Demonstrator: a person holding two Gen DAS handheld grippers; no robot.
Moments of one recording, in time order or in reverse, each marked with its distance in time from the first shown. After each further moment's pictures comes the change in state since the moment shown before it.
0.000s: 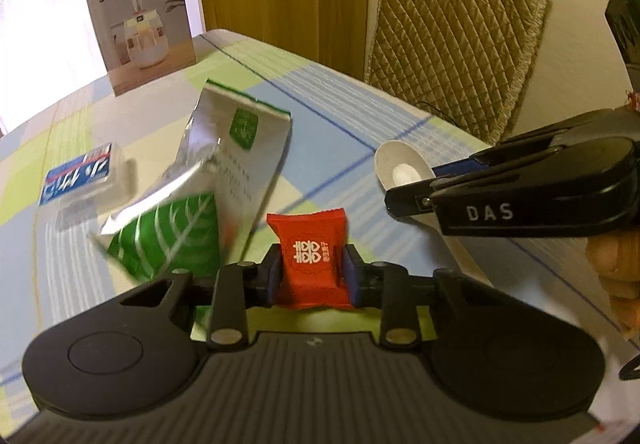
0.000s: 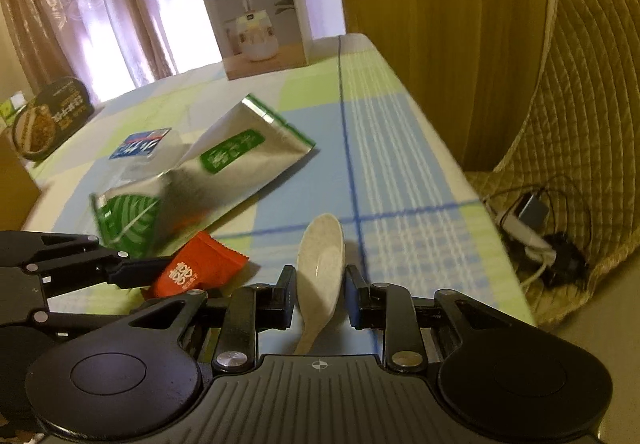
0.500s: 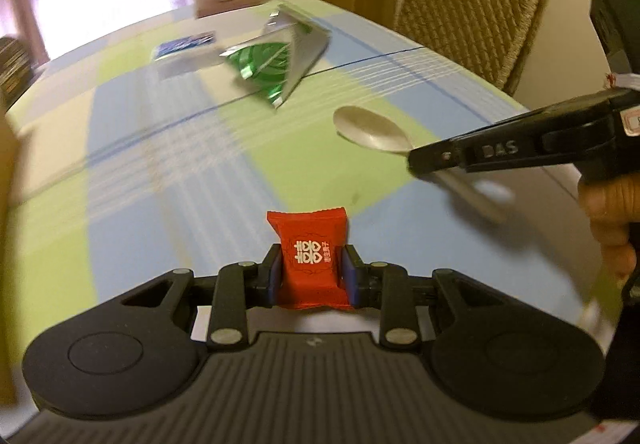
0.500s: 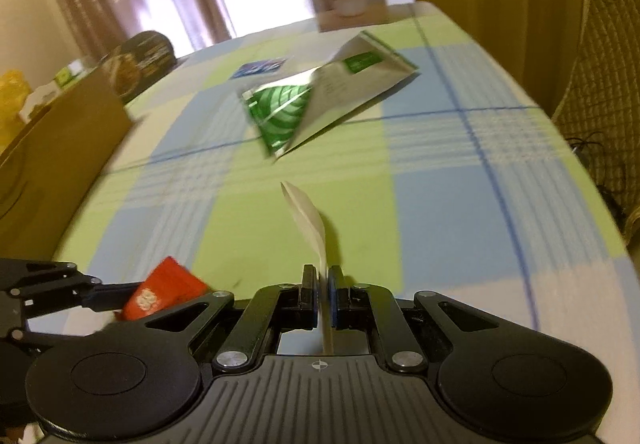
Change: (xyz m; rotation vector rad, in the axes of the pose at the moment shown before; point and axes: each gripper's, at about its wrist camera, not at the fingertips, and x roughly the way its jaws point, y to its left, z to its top) left arm -0.137 -0.001 -0.125 -0.140 0.067 0.069; right arm -0.065 0.071 -0.083 -0.038 0.071 0.142
